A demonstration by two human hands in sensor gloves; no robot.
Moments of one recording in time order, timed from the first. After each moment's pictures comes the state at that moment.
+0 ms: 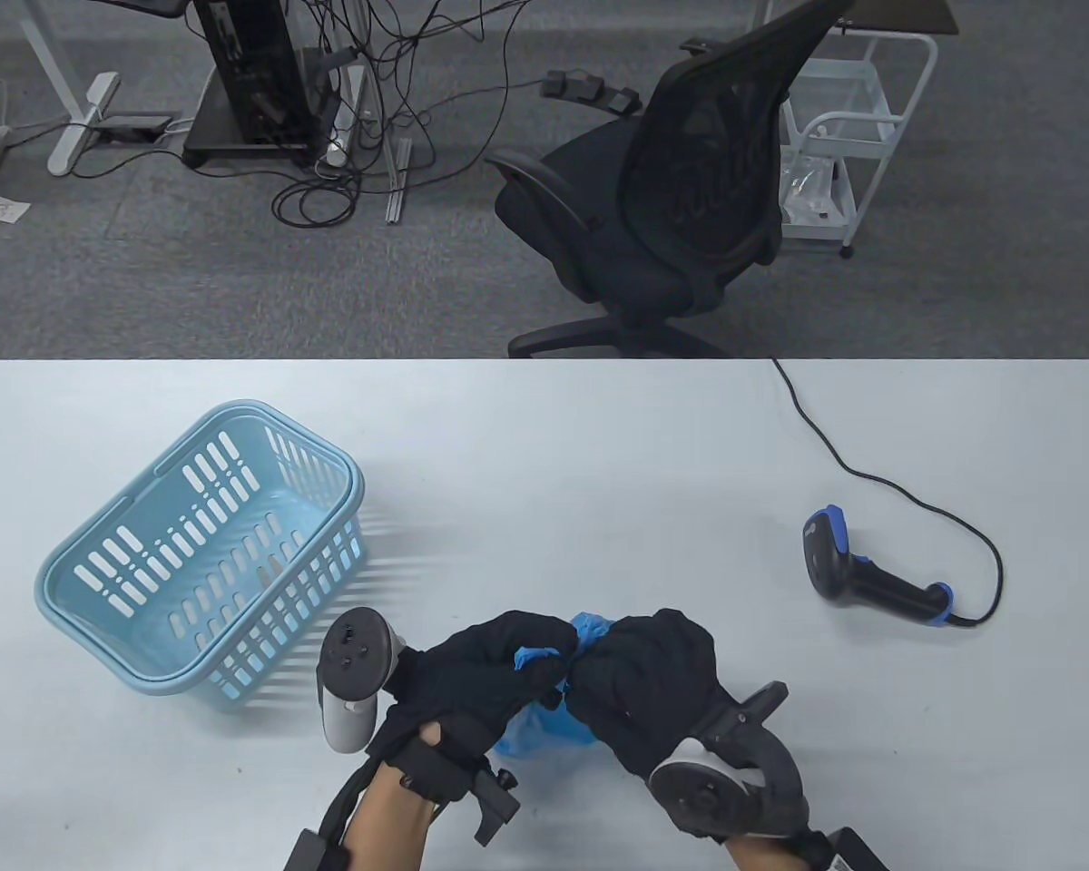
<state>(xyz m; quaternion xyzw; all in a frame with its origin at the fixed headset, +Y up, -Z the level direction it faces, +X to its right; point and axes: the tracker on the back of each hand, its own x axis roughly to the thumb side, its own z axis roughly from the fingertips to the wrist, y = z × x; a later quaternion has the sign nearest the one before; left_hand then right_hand) -0.140 -0.673 -0.235 -0.05 -0.23 0.63 0.74 0.092 -0.640 -0.182 0.27 -0.26 0.91 0.20</state>
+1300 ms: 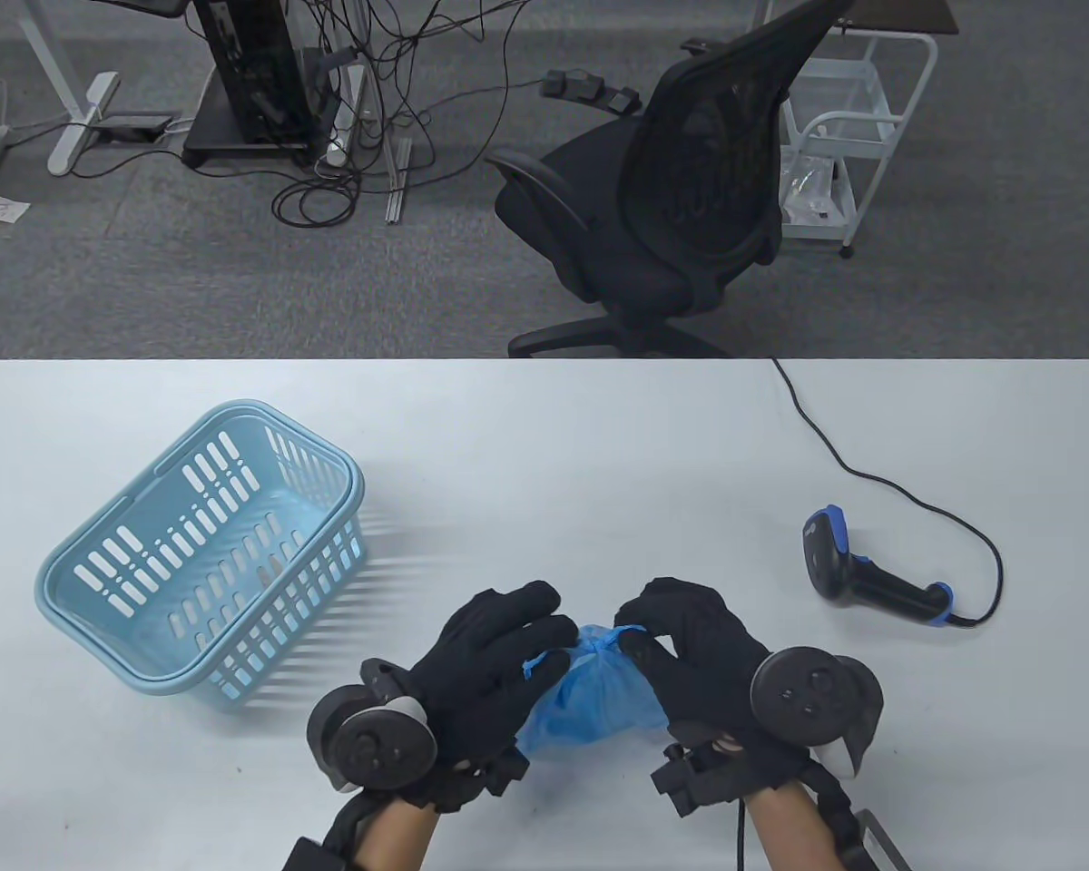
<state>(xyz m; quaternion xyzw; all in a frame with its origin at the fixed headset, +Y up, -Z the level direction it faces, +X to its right) -0.150 -0.645 -0.205 0.25 -0.28 0.32 0.87 0.145 -0.640 -0.212 0.16 -0.14 0.89 0.41</state>
